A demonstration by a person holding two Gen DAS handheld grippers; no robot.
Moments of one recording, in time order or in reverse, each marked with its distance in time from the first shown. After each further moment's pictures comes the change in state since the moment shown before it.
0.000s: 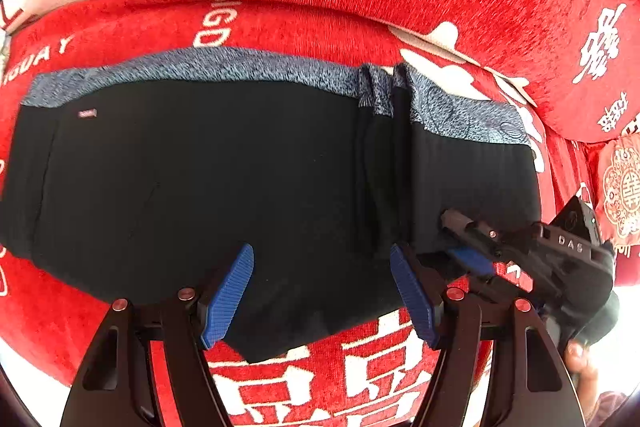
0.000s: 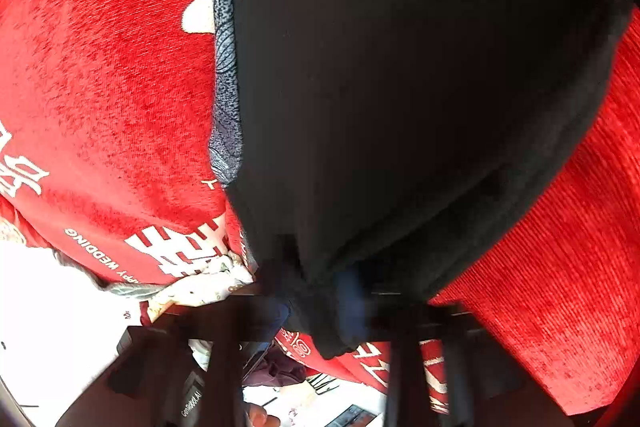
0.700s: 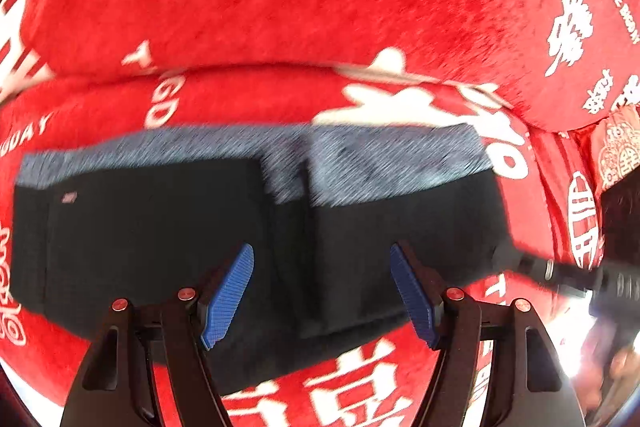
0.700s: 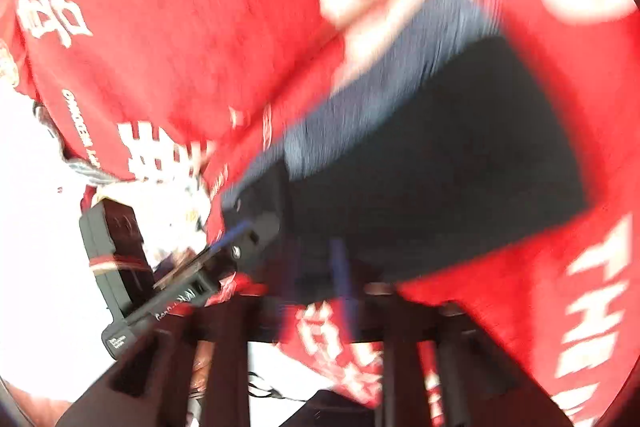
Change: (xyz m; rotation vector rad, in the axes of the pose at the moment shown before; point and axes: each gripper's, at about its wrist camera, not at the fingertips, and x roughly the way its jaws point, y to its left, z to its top) left arm -0.006 -0.062 0.034 0.126 -0.085 0.002; right arm -0.076 0.089 0.013 -0.530 -0.002 -0.235
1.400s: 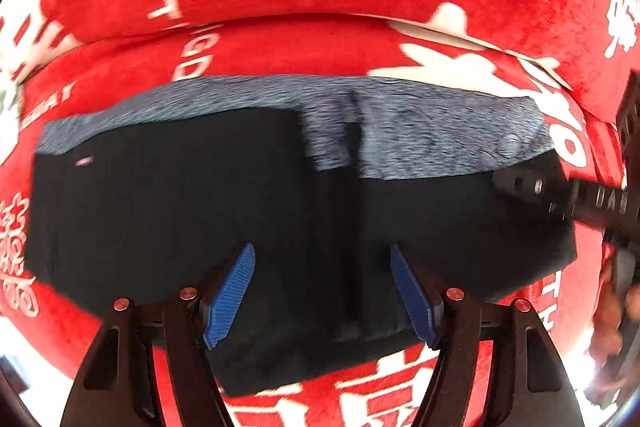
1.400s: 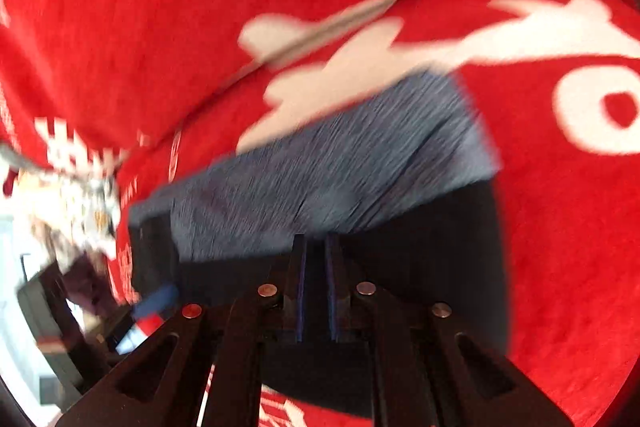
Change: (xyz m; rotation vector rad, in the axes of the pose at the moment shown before) left arm 0.030 0.022 -0.020 -0.066 0.089 0.204; right arm 0.073 -0.007 0.034 -0.161 0.140 -0.206
